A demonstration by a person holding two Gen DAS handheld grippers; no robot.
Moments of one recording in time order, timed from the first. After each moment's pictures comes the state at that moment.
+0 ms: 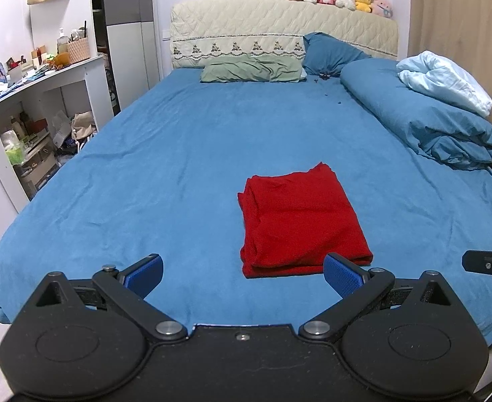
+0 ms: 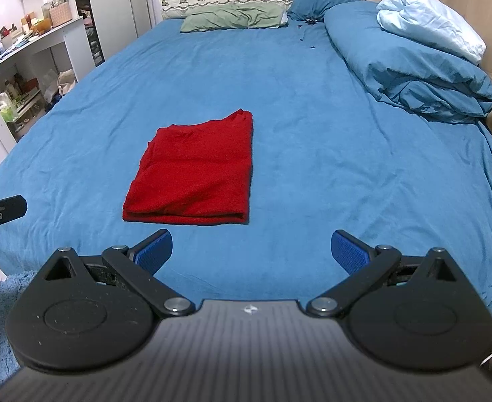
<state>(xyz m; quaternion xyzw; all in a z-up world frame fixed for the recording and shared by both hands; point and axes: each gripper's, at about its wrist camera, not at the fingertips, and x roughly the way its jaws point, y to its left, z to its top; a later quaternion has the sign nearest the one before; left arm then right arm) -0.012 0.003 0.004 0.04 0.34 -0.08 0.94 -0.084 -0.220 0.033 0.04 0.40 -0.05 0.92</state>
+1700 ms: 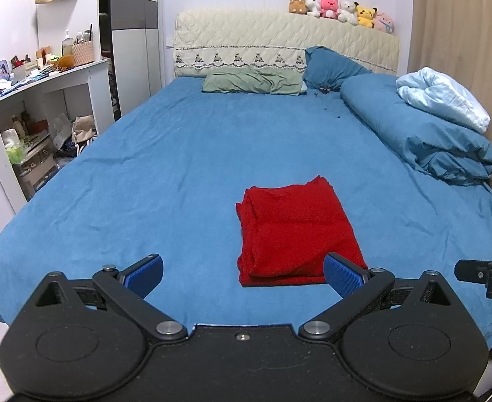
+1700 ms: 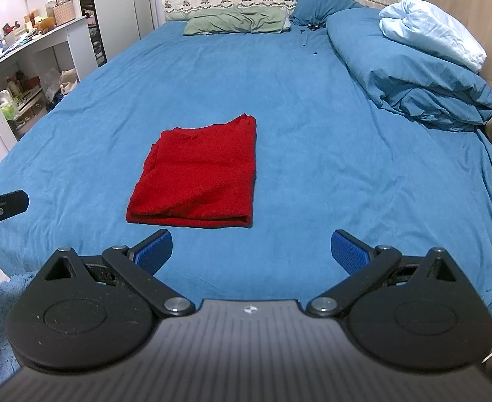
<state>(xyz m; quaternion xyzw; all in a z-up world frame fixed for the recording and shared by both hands) -0.017 0.009 0.005 0.02 0.32 -0.08 0.94 -0.084 -0.208 0.036 0.03 0.39 -0.06 0.92</state>
